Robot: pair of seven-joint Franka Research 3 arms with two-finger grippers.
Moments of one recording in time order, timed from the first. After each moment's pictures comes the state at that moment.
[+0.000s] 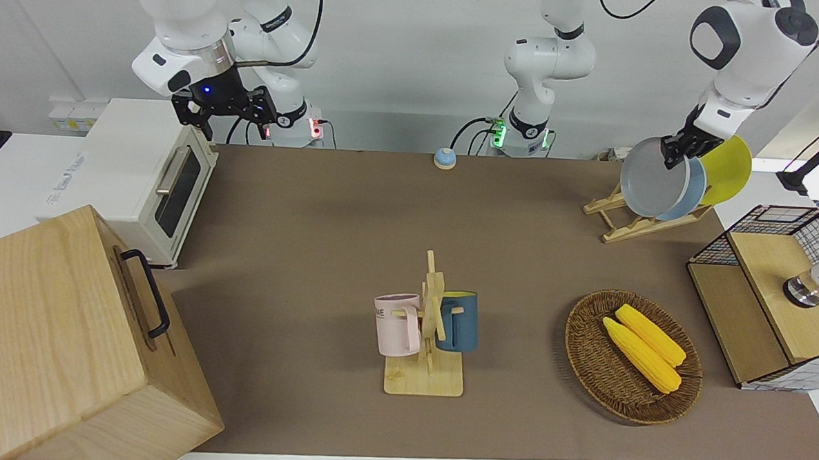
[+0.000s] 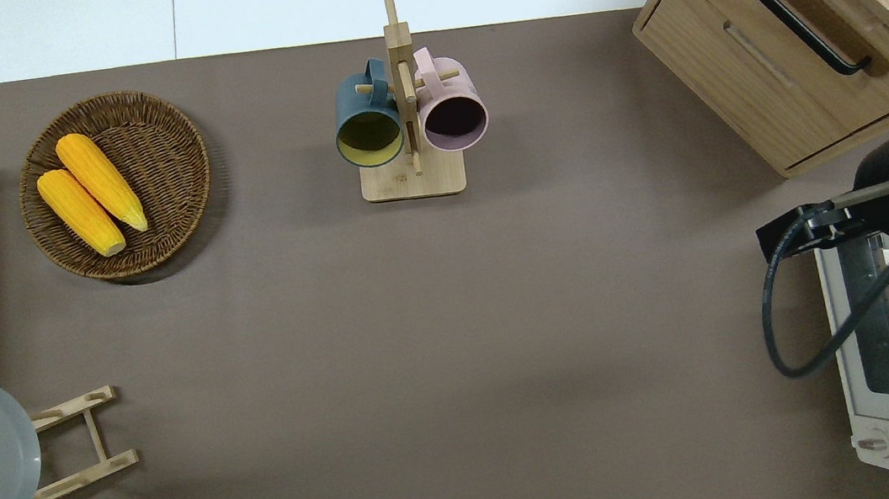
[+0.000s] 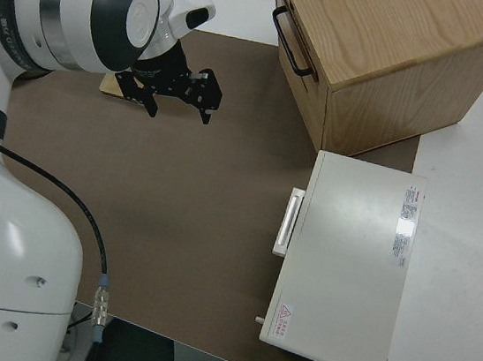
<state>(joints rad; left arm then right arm) 0.00 -0.27 0.29 -1.96 0.16 1.60 0.15 -0.26 0.02 0.38 -1.48 -0.03 1.38 0.04</state>
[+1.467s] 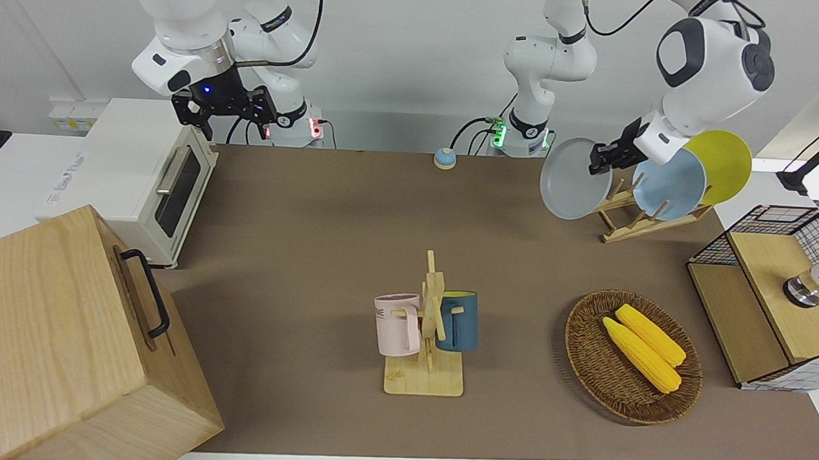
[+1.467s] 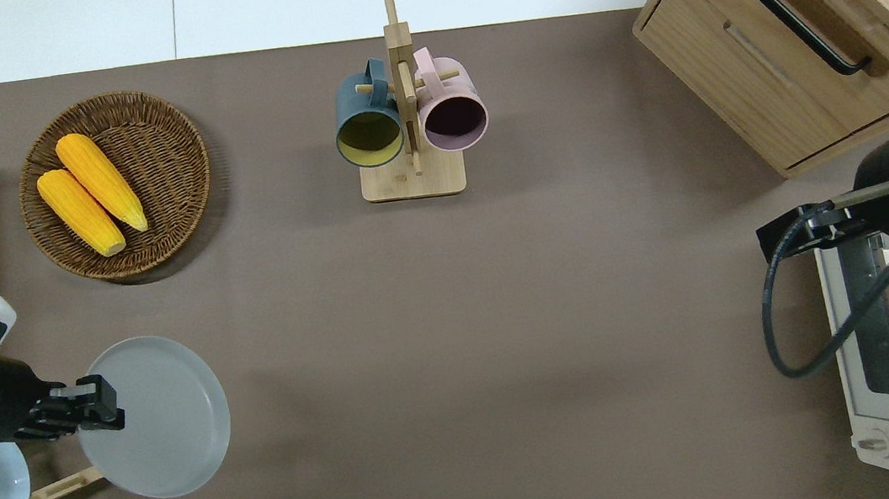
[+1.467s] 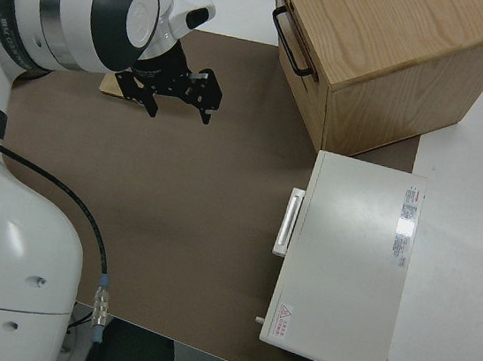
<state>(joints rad) -0.18 -0.11 0.26 -1.96 -0.23 1.53 -0.02 -0.26 0.02 0.38 -1.48 -0.03 1.38 0.04</state>
